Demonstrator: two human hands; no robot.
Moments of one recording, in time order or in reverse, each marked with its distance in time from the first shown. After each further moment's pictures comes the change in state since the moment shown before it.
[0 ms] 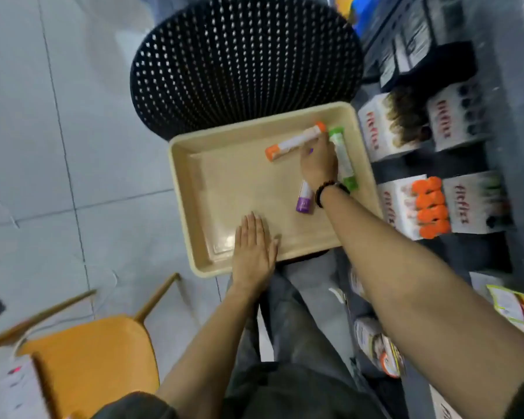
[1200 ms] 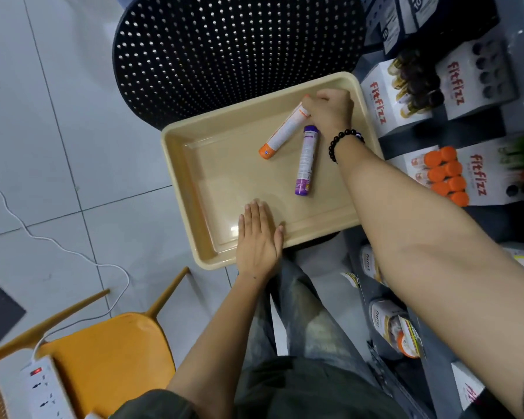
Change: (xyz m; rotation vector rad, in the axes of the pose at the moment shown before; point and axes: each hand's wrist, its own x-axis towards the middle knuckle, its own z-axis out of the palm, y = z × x) left_hand 0.005 -0.007 0.013 0.036 0.021 -0.024; right_hand 0.038 -0.011 -0.019 0.340 0.062 0.046
